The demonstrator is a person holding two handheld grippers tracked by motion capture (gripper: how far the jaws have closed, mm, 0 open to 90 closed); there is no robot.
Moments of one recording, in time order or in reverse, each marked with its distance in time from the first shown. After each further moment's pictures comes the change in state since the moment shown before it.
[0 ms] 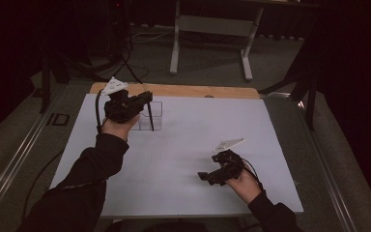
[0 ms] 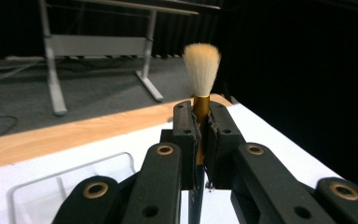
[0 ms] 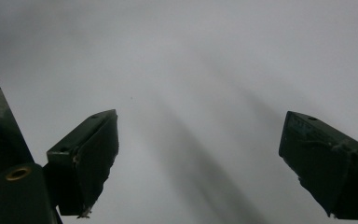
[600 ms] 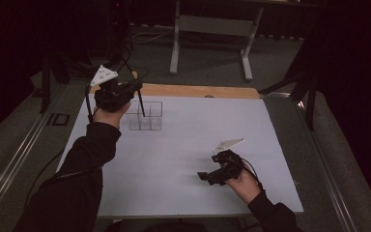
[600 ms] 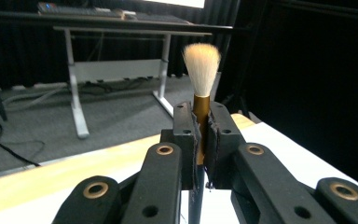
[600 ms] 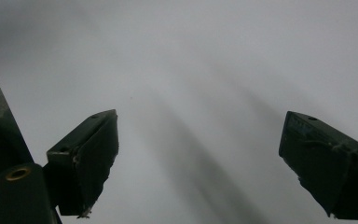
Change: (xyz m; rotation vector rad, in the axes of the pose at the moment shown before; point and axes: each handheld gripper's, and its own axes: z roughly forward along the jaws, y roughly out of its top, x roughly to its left) left arm 0.024 0.017 0.001 -0.068 0.065 0.075; right arm 0.000 0.000 0.001 -0.001 0.007 0.002
